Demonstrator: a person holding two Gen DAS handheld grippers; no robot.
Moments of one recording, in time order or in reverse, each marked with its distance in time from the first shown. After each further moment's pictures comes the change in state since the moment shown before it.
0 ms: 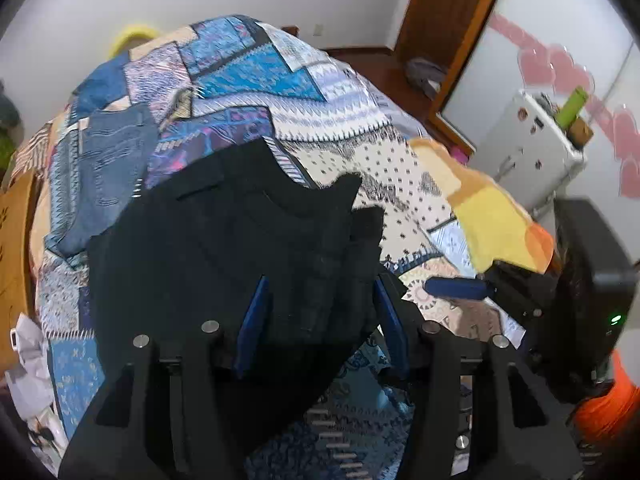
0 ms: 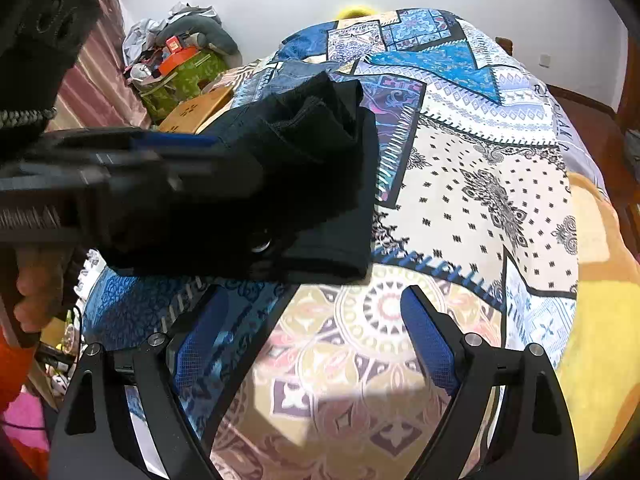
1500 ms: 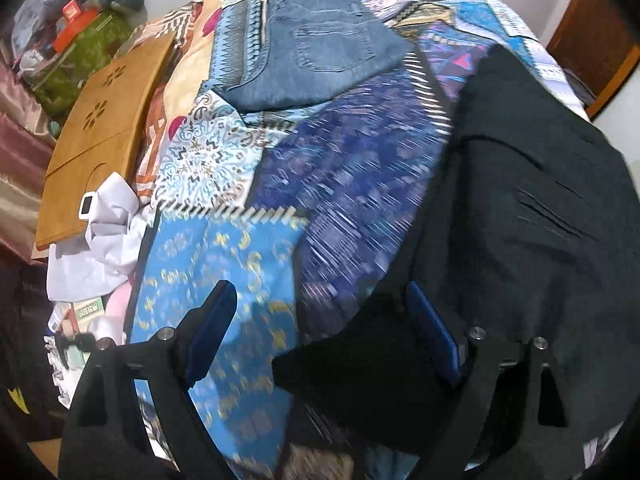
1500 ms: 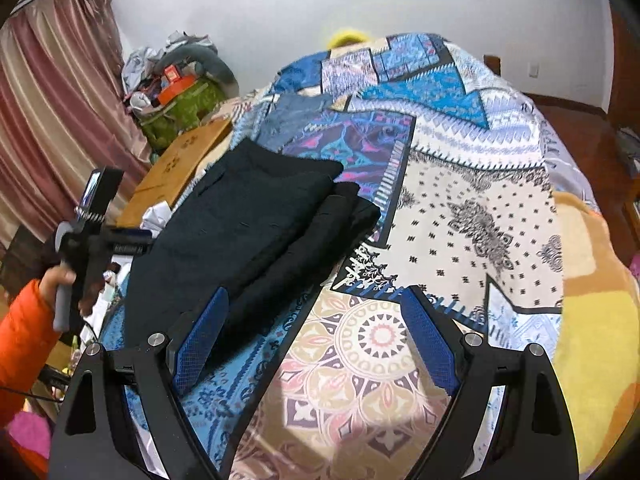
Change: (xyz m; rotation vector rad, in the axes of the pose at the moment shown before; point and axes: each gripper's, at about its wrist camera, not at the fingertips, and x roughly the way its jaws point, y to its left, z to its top) left arm 0.009 0.196 -0.095 -0.326 0.182 0.345; right arm -0.029 0.004 0.013 0.030 -0.102 0.003
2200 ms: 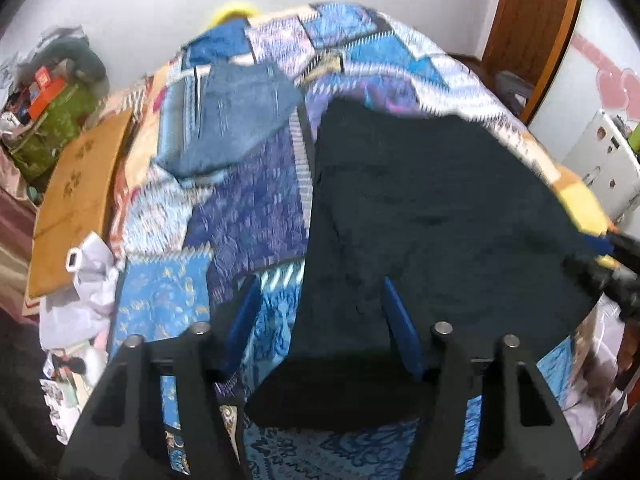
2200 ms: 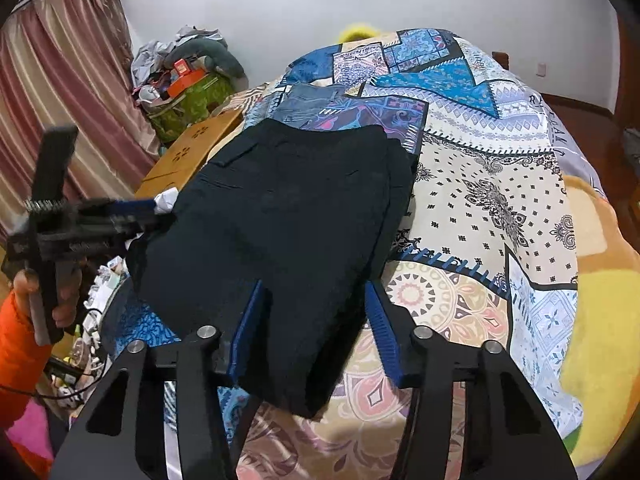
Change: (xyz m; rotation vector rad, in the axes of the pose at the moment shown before) left arm -0.060 -0.072 -0.028 0.143 -0.187 -0.098; right arm 0.011 0.011 -0.025 -0.006 0.013 0.020
